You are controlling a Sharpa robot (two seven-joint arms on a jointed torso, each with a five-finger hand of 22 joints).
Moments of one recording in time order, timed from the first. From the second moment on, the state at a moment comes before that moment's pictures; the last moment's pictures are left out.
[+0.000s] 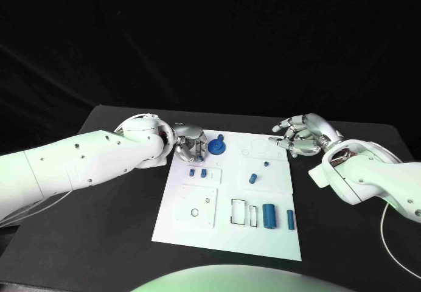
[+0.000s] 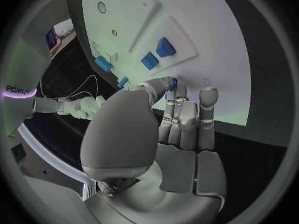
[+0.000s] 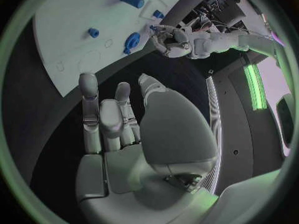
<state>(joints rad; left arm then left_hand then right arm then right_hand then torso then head) 1.19 -0.75 -0.01 1.40 -1.44 0.06 -0.06 1.47 -0.20 0.58 0.11 0.21 0.90 0.14 0.52 0.23 1.03 0.08 0.51 0.10 1.31 0.01 1.41 0.86 0.17 1.04 0.12 1.22 0.84 1.25 -0.94 -0.16 1.66 -0.90 -0.61 -0.06 1.37 -0.17 0.19 0.29 0.27 0.83 0.15 0.31 0.40 1.09 0.06 0.81 0.77 1.43 -0.01 1.22 0.96 0.15 1.19 0.09 0.69 0.99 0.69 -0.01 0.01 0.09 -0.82</state>
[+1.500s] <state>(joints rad) 1.19 -0.74 -0.01 1.40 -1.45 0.09 -0.08 1.43 -0.23 0.58 0.10 0.20 0.87 0.15 0.46 0.23 1.02 0.09 0.45 0.10 1.30 0.02 1.41 0.84 0.17 1.02 0.13 1.21 0.83 1.25 -0.94 -0.16 1.66 -0.90 -0.61 -0.06 1.37 -0.17 0.19 0.29 0.27 0.83 0.15 0.32 0.40 1.09 0.06 0.81 0.76 1.42 -0.01 1.22 0.95 0.16 1.19 0.09 0.68 0.99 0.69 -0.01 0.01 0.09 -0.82</state>
